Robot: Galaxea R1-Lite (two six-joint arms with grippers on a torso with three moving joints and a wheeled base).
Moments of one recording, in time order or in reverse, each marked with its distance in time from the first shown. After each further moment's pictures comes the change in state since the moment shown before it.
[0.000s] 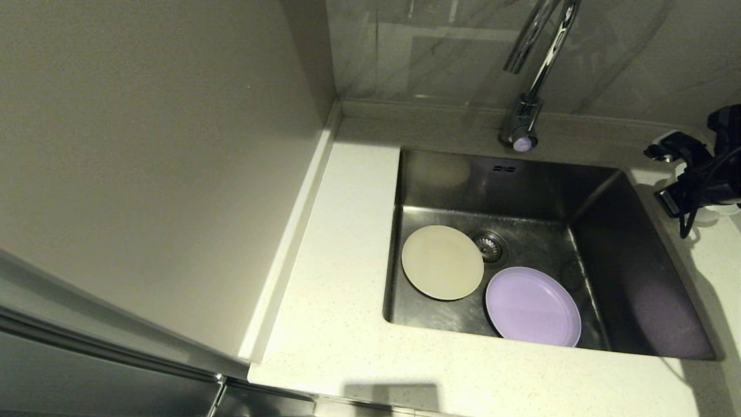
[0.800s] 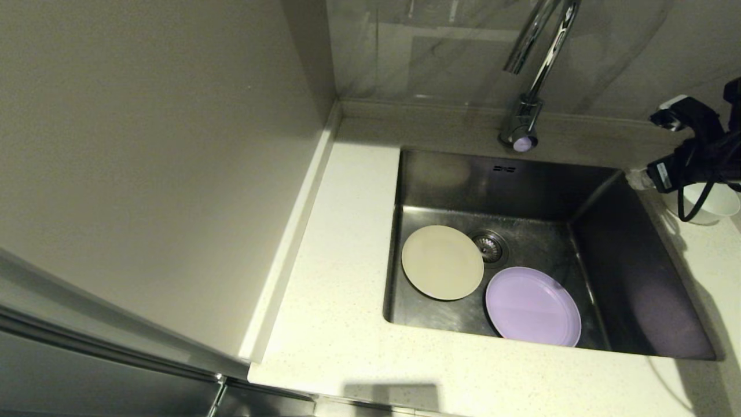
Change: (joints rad) left arm 0.000 0.000 0.000 0.000 0.000 0.001; right arm 0.056 -0.115 0.028 -0.011 0.201 0.100
